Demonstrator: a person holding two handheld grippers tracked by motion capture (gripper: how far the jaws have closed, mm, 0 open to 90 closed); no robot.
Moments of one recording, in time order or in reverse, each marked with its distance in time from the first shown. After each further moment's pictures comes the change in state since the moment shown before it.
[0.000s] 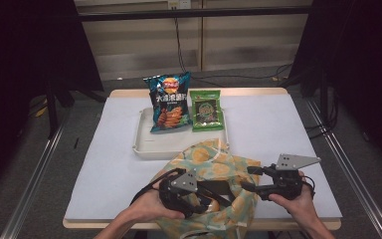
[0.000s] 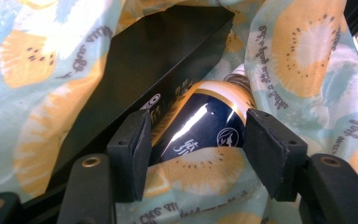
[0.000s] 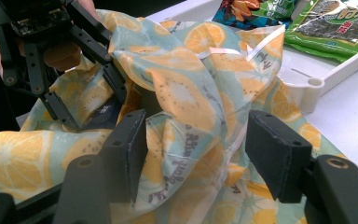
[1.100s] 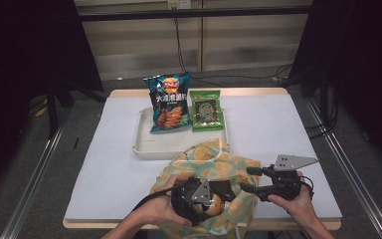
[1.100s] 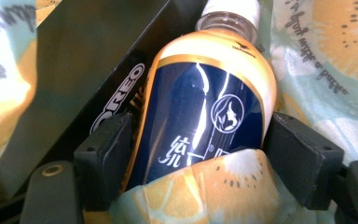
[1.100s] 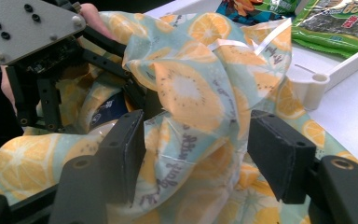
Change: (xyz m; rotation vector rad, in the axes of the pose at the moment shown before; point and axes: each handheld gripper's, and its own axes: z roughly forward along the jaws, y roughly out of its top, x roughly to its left) left arm -0.010 0.005 0.034 0.175 0.094 0.103; right arm 0.000 -0.002 0.003 0.015 0.003 -0.002
